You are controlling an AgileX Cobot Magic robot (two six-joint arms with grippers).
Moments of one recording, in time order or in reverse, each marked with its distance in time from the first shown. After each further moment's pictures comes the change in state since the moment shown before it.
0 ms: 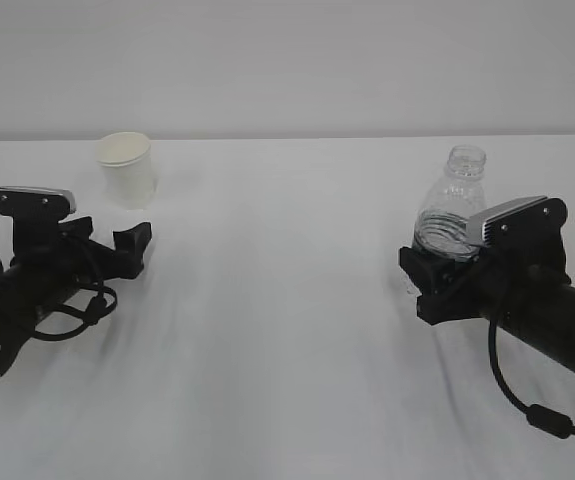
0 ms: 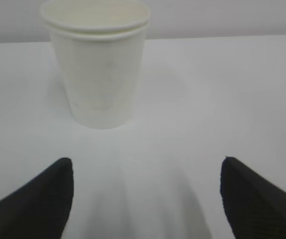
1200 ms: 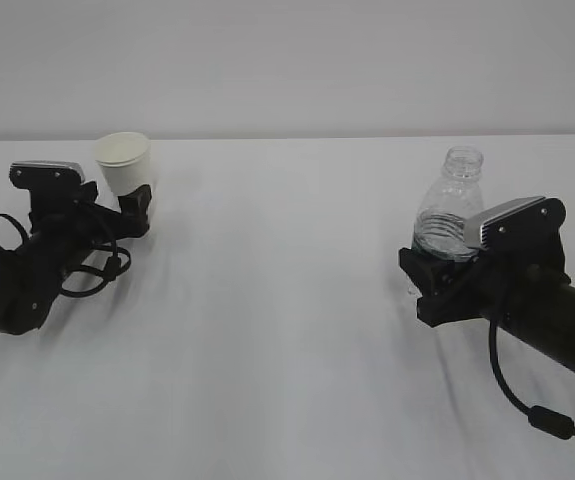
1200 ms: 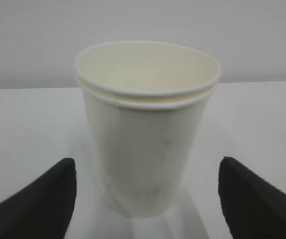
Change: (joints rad) left arm 0.058 0.166 -0.297 0.010 0.000 0.000; right arm 0.000 0.000 0.000 0.000 0.000 -0.029
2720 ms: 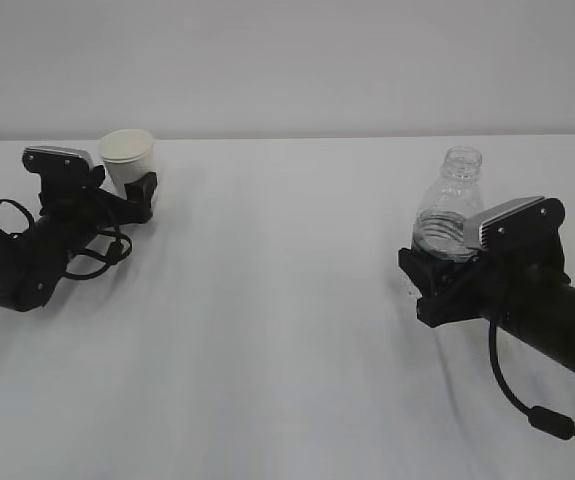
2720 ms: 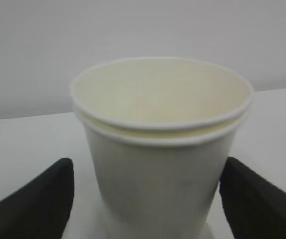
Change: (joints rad) left arm 0.042 0.081 -0.181 0.110 0.050 0.000; right arm 0.000 0.000 0.000 -0.002 0.000 -0.005
